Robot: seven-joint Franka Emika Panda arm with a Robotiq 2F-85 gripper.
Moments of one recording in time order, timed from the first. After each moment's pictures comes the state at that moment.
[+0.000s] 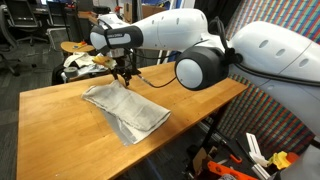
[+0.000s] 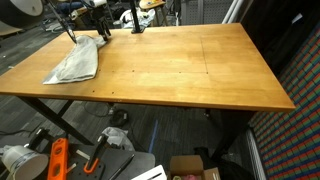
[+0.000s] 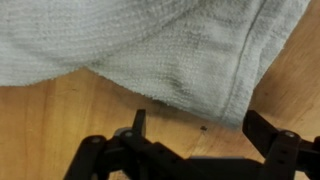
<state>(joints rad) 0.21 1.24 -0.07 -0.56 -0.05 1.72 1.45</state>
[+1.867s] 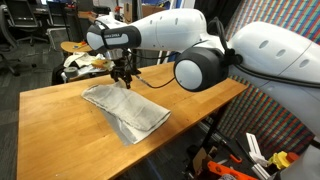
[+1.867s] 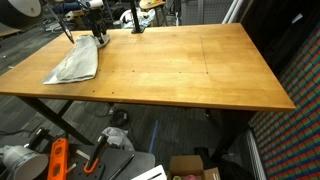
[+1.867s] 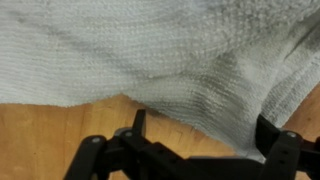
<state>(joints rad) 0.23 1.25 -0.06 -0.56 -0.06 1.60 1.49</state>
